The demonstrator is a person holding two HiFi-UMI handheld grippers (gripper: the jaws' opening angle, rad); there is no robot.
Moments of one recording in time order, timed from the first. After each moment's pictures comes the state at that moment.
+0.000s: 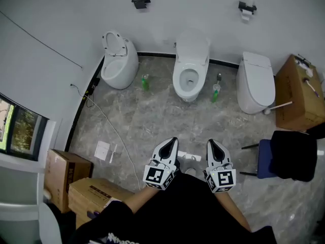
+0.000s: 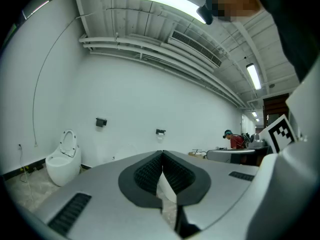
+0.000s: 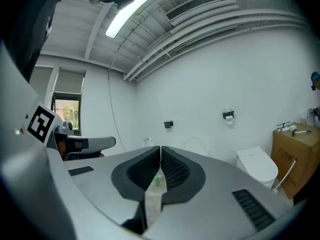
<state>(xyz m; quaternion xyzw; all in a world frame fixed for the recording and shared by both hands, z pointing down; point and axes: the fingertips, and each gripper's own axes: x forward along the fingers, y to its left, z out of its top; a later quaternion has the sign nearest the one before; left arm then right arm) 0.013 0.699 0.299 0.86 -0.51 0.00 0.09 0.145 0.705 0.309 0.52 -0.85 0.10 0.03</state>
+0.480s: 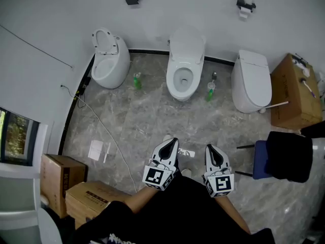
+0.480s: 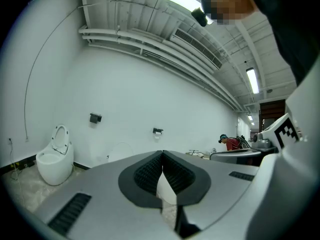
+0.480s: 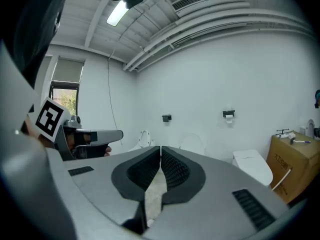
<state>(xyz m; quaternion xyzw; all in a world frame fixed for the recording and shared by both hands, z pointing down) 0.012 0.635 0.317 0.87 -0.49 0.00 0.10 0.137 0.659 0.328 0.53 -0.84 0.09 0.08</state>
